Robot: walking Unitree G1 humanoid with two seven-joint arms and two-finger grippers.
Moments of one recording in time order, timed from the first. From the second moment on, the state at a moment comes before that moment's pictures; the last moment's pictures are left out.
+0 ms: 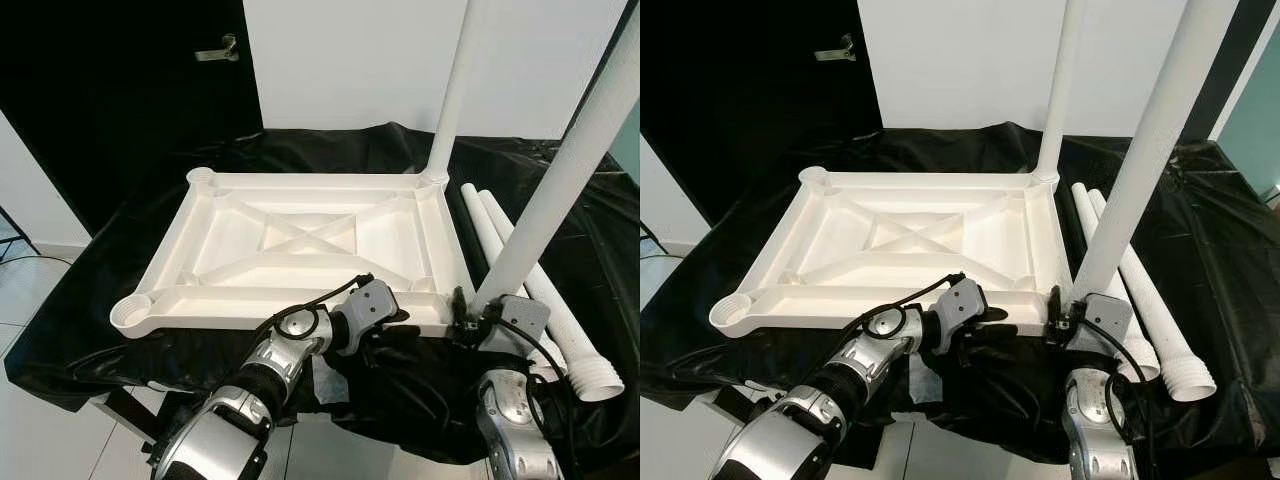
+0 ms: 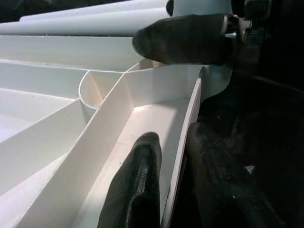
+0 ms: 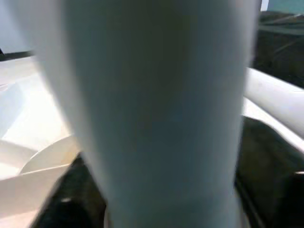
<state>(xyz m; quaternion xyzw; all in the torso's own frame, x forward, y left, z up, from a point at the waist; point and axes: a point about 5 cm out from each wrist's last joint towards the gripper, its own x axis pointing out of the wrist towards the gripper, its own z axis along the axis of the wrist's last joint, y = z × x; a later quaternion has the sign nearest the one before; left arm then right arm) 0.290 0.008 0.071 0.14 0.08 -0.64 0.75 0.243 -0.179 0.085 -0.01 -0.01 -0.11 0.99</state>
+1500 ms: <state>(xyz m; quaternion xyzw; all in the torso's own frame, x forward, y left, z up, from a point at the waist) 0.292 0.012 0.071 0.15 0.08 -0.64 0.75 0.239 -0.208 0.095 -0.11 0.06 0.21 0.97</state>
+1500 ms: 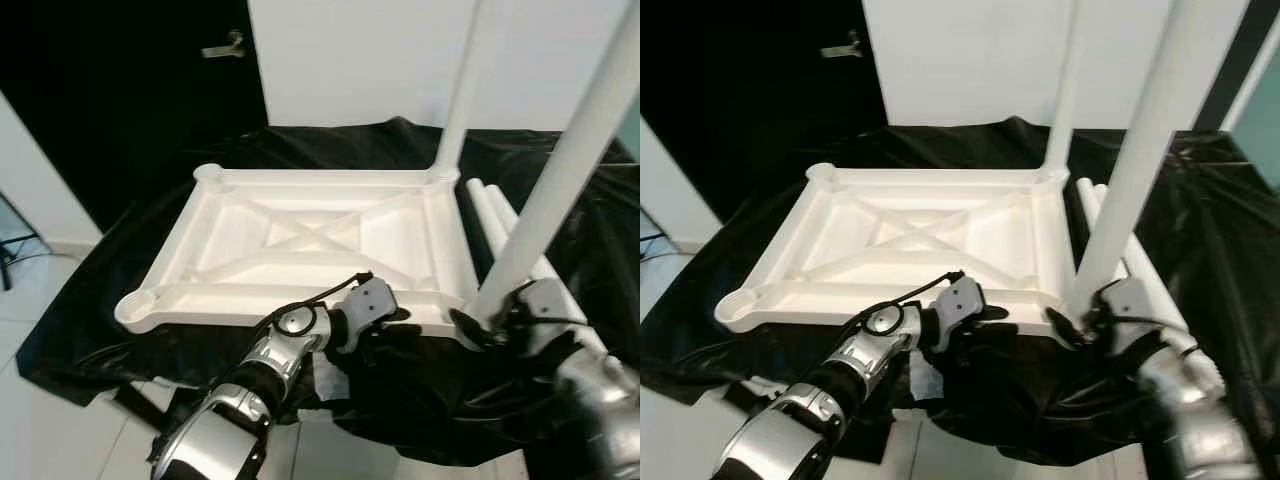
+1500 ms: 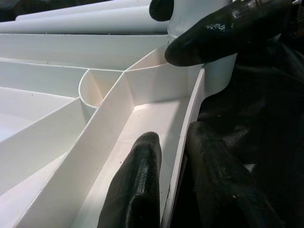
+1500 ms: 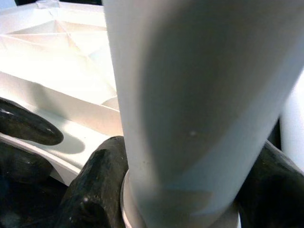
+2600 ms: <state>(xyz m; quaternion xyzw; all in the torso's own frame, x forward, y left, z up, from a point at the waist) 0.291 0.008 0.074 0.14 0.07 -0.64 0.75 0.245 -0.181 0.091 -0.02 0.00 -0.01 1.00</state>
